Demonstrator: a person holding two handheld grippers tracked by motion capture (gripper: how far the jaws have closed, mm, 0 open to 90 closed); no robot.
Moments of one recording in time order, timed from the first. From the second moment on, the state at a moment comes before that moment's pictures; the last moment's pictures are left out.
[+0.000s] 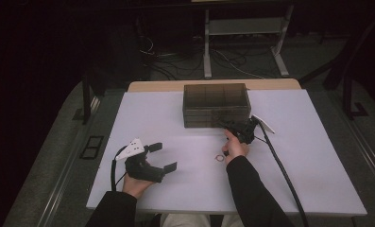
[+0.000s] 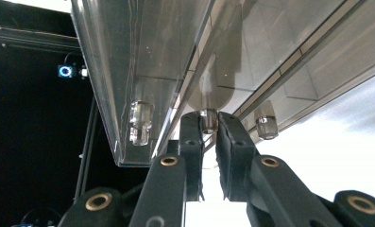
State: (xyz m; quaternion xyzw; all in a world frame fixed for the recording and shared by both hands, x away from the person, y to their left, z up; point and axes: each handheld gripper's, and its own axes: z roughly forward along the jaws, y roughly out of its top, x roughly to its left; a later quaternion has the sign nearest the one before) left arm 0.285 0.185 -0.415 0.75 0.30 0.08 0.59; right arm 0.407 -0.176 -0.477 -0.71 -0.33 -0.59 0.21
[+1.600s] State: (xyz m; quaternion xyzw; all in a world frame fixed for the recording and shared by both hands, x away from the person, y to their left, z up) left arm 0.285 0.184 -0.415 0.75 0.30 0.08 0.59; right arm 0.381 -0.175 -0.476 -0.71 -0.33 -0.59 0.21
